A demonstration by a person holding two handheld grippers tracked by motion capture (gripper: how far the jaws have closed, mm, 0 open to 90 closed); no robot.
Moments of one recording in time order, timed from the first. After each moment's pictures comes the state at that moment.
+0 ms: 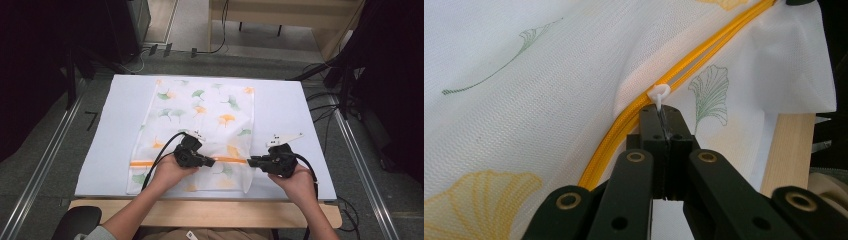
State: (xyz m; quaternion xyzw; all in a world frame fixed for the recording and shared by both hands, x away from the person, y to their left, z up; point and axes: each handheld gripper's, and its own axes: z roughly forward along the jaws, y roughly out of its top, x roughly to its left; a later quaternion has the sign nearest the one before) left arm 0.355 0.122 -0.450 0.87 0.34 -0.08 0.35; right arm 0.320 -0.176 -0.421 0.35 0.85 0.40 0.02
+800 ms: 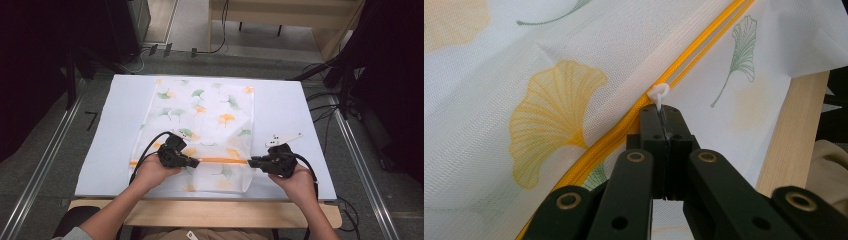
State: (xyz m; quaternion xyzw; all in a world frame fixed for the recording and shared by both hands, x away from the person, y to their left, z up) left arm 0.351 0.163 -0.443 0.87 0.35 -0.08 0.33; right arm 0.322 -0.177 -0.424 0.35 0.85 0.39 0.03
